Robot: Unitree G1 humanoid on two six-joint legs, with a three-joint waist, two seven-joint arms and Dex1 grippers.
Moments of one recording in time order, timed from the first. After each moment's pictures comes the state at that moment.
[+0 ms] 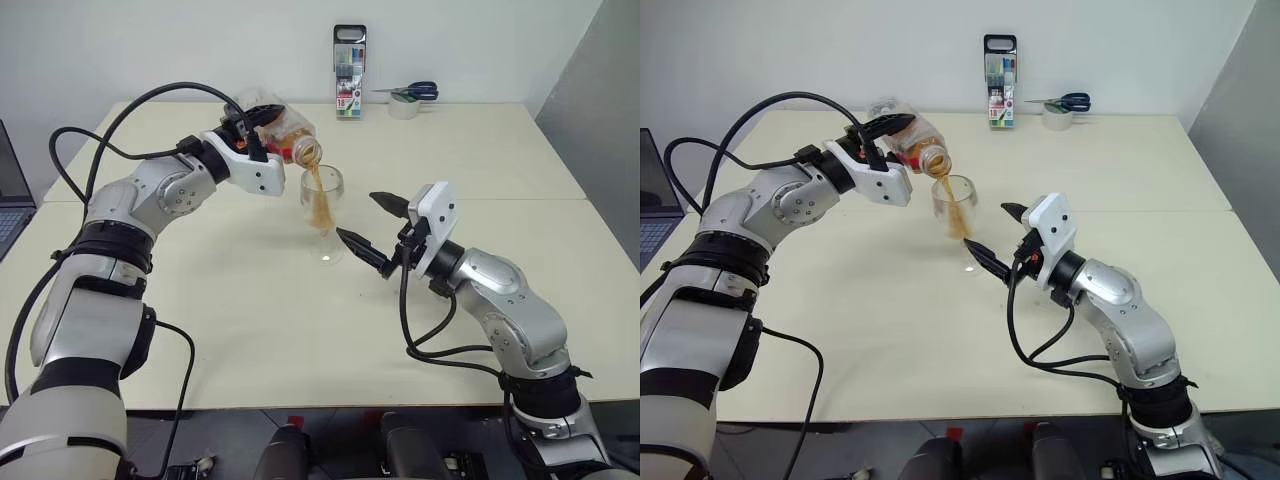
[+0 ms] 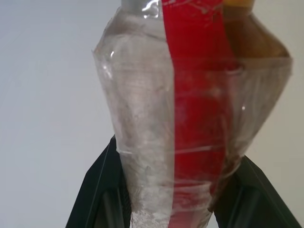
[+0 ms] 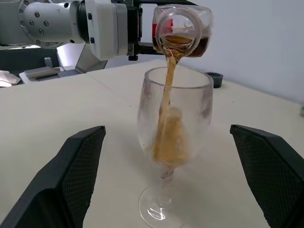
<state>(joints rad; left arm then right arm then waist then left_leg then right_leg) -1.15 0.74 -0.35 0.93 0.74 -0.82 -0.01 -0.45 -0.31 0.14 -0.42 0.36 0.53 0.50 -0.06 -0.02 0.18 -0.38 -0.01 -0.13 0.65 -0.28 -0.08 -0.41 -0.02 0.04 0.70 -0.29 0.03</state>
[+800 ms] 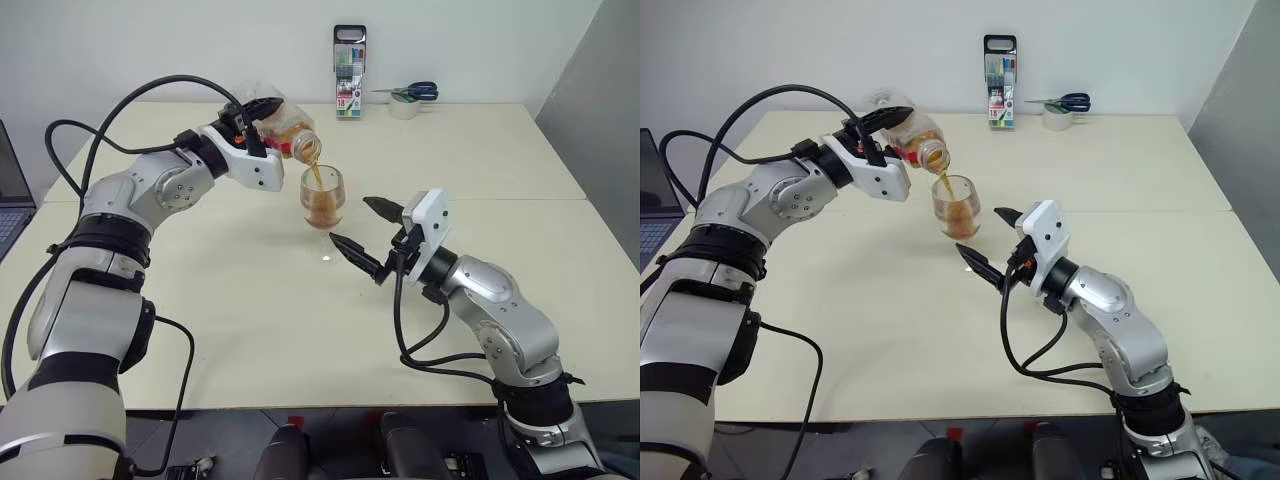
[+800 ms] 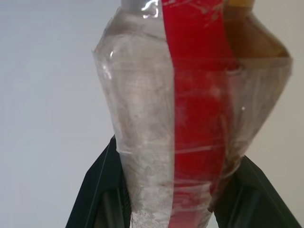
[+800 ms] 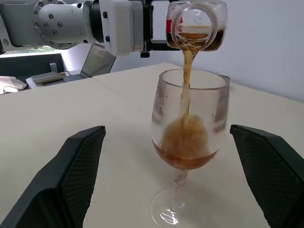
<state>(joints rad) -1.20 0.74 -0.37 0.97 0.76 -0.83 0.02 -0.42 -0.28 0.17 -0.44 0.35 0.53 0.48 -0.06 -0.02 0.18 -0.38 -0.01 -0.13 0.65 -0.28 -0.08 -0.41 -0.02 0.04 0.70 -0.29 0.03</state>
